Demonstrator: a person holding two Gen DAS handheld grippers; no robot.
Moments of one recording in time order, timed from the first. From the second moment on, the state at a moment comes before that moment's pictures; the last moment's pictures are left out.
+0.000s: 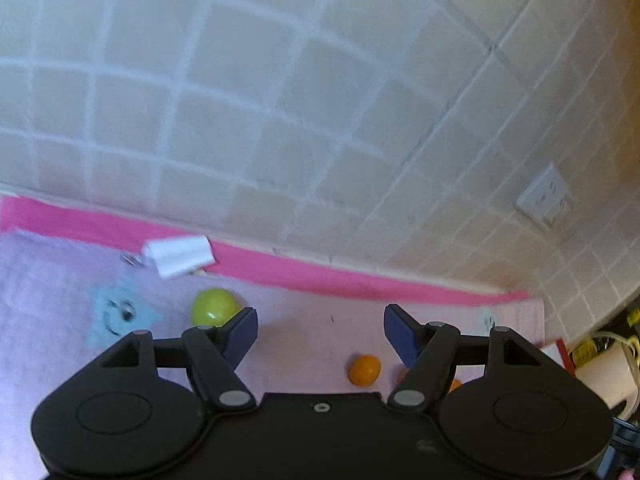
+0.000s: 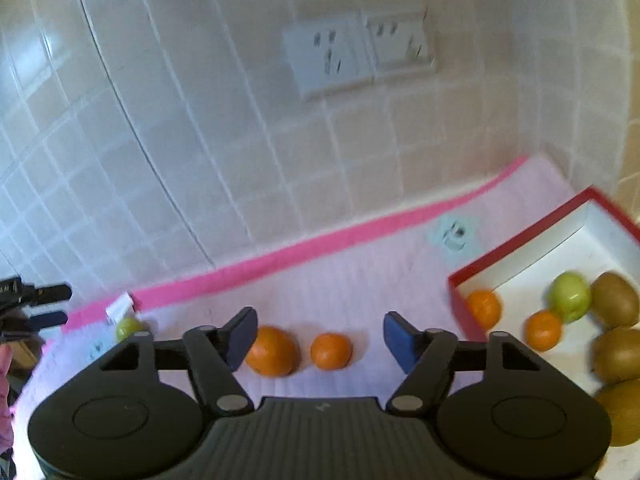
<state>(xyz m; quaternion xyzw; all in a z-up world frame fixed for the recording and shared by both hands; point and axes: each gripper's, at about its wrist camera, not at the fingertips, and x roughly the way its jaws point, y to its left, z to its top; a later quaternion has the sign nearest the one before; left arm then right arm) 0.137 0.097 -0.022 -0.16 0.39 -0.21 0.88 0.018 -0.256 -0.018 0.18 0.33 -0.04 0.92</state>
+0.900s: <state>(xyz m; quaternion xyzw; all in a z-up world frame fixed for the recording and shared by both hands) 0.179 -0.028 -0.113 -0.07 0.46 -0.30 0.84 0.096 -0.281 -0.105 0.31 0.41 -0.04 0.85</state>
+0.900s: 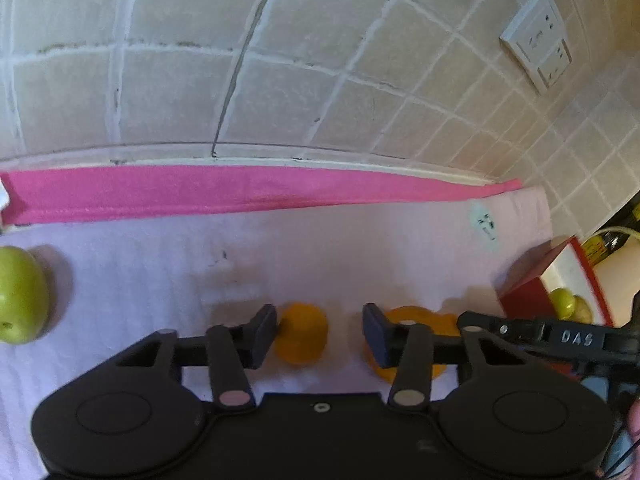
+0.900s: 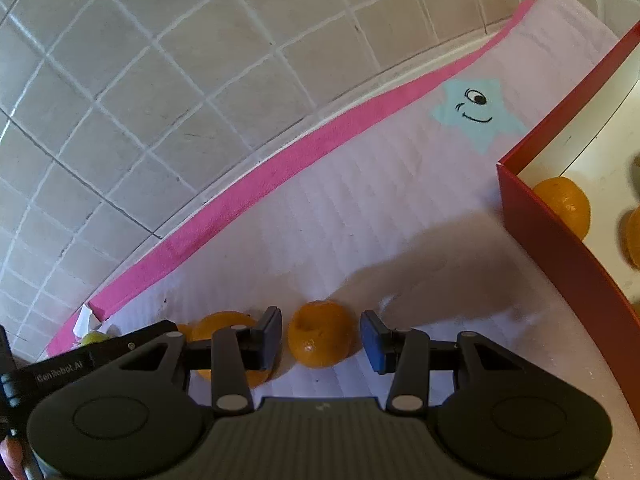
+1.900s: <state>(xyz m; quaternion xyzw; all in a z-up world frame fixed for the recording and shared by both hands) 0.134 -0.044 -0.061 -0.01 0.40 -0.30 0.87 0.036 -0.301 -0.065 0.35 0.35 -0.04 0.87</state>
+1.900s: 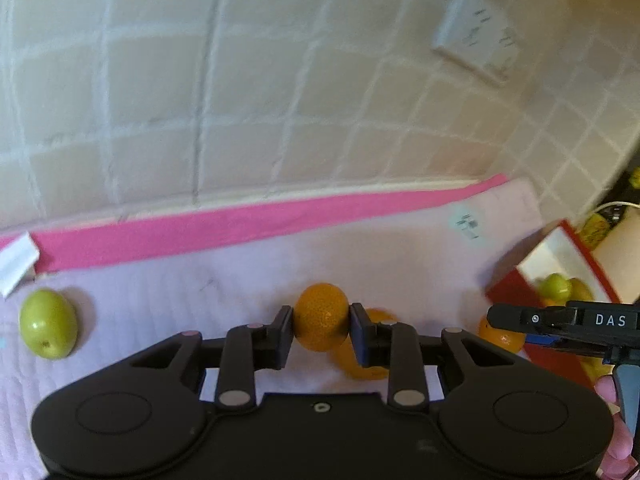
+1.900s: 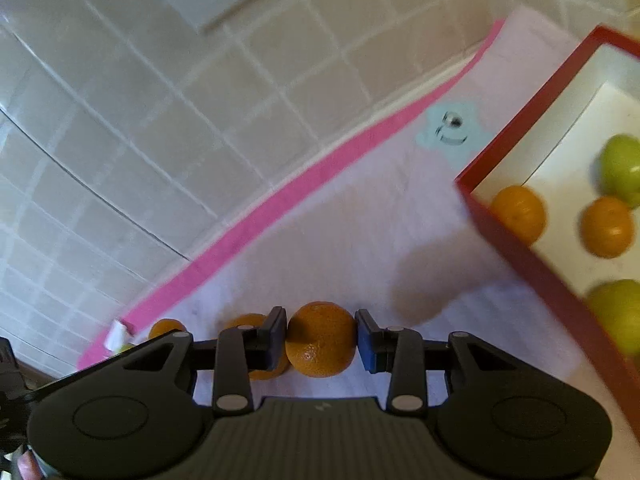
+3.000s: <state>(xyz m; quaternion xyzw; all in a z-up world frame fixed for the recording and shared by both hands) 0.080 -0.321 -0.060 0.07 0.42 -0.46 0.78 -0.178 -0.497 -0.058 0.36 0.29 -0.24 0.85</state>
